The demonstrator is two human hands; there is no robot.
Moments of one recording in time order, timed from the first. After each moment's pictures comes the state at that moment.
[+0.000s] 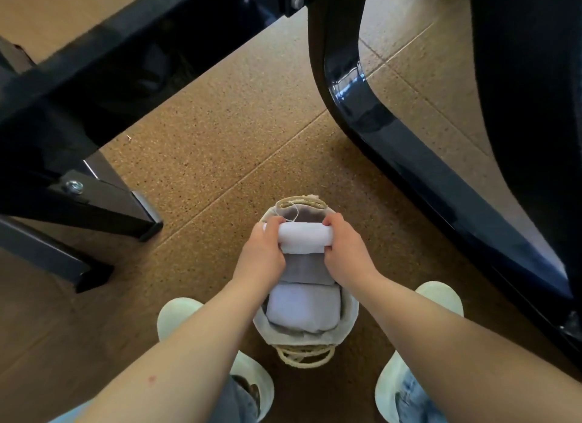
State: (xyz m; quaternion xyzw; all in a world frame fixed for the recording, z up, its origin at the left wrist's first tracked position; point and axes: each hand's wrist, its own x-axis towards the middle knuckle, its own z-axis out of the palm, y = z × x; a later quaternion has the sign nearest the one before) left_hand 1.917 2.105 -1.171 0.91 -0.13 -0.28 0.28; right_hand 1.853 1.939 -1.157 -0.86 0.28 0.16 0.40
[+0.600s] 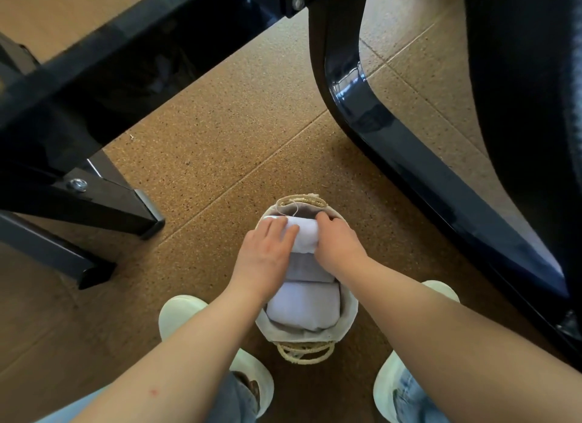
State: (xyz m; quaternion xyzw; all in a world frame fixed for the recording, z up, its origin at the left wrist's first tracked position) left_hand 1.911 2.110 -1.171 0.92 -0.36 -0.13 0.05; right_hand 1.878 1.942 -1.165 -0.90 0.21 0.28 0.24
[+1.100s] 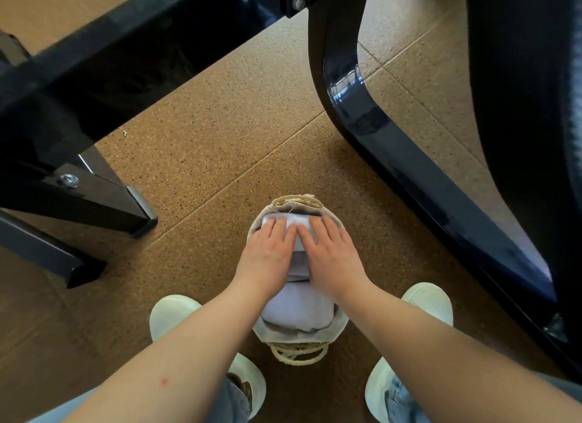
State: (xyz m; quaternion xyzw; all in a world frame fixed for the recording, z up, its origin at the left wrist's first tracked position) left_hand 1.911 2.098 -1.182 0.90 -0.37 -0.22 0.01; right_hand 1.842 1.950 -1.175 -0.98 0.01 0.18 0.07
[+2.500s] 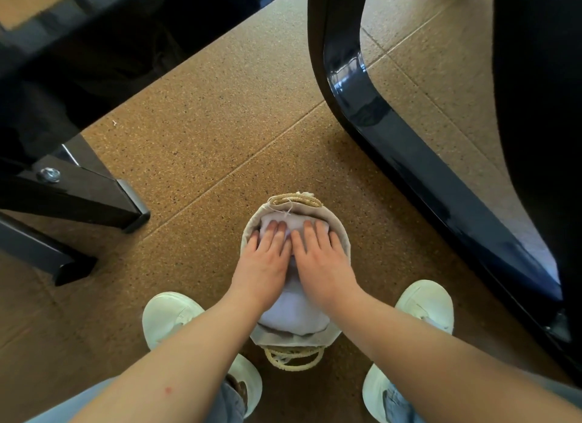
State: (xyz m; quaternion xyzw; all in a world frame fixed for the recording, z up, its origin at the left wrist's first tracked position) left_hand 1.893 2.106 -1.197 0.88 -0.40 -0.24 -0.09; right_hand 1.834 1.968 -1.188 -0.98 0.01 0.21 0.02
